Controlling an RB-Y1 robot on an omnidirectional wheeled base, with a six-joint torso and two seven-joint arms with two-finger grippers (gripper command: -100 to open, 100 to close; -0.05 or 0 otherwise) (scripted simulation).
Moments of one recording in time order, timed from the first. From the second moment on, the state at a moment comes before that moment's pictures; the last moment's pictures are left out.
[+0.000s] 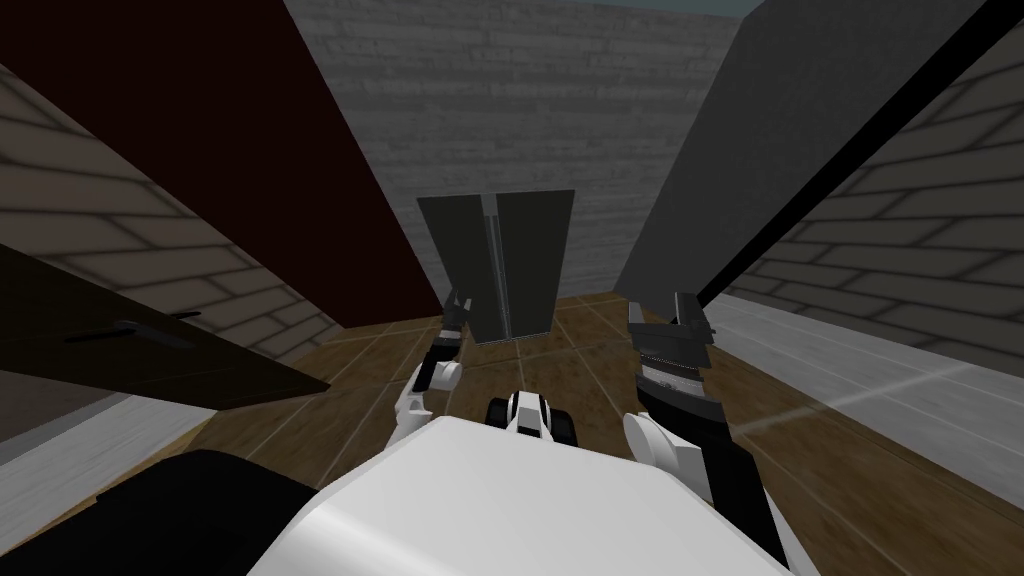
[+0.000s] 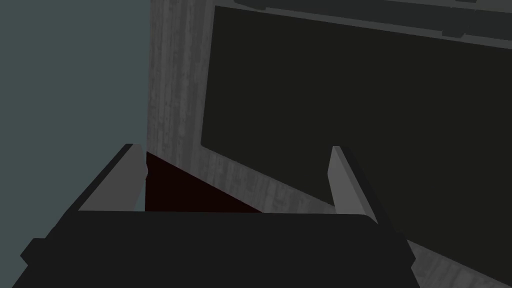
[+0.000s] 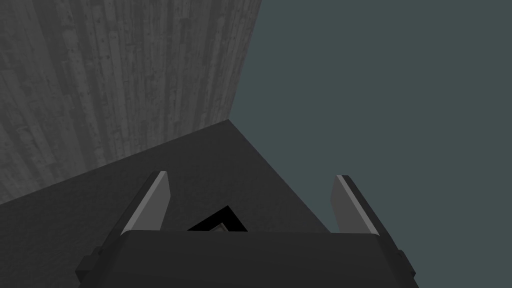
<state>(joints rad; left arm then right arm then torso) 0.30 0.20 0.03 -2.10 0.16 -0.34 0.09 0.54 0.01 0.02 -2.40 -0.04 -0.41 -0.04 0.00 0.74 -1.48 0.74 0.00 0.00</state>
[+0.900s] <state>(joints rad) 0.06 0.33 0.04 -1.93 0.26 -0.18 0.18 0.54 0.01 0.02 -2.40 -0.04 -0.41 -0.04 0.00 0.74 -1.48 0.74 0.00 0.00</state>
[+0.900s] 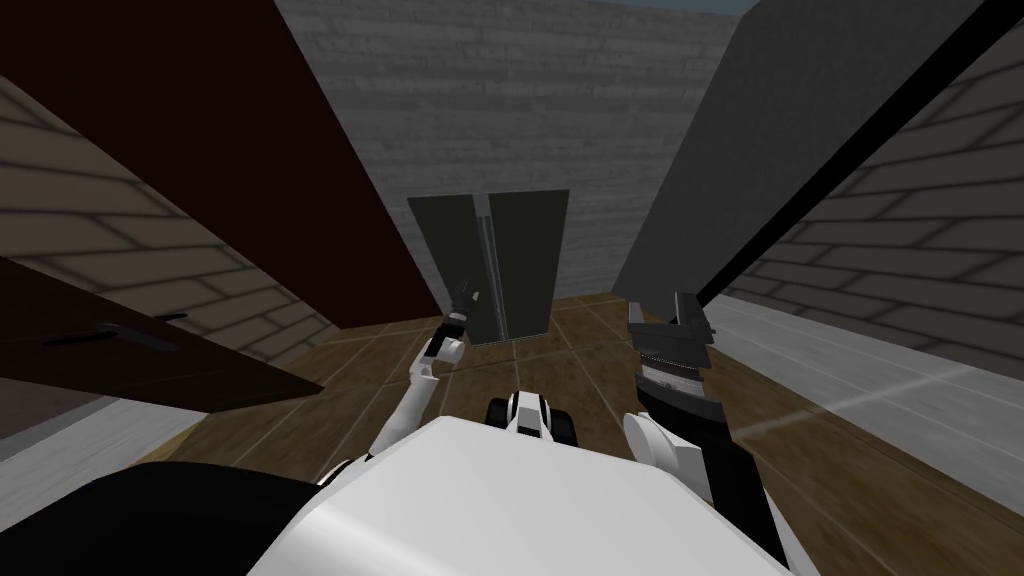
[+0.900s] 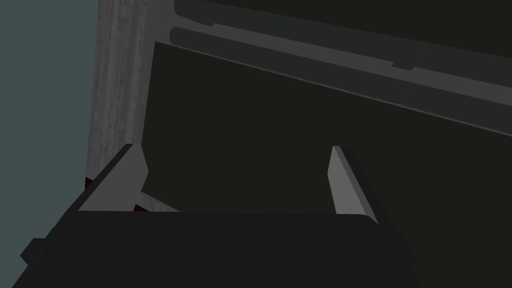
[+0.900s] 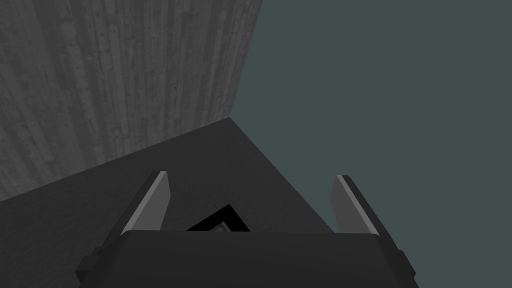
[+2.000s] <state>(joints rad) -0.26 0.49 0.05 -1.68 0.39 0.03 0.29 0.54 0.01 0.02 -2.40 -0.04 -0.41 -0.04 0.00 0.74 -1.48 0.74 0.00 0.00</state>
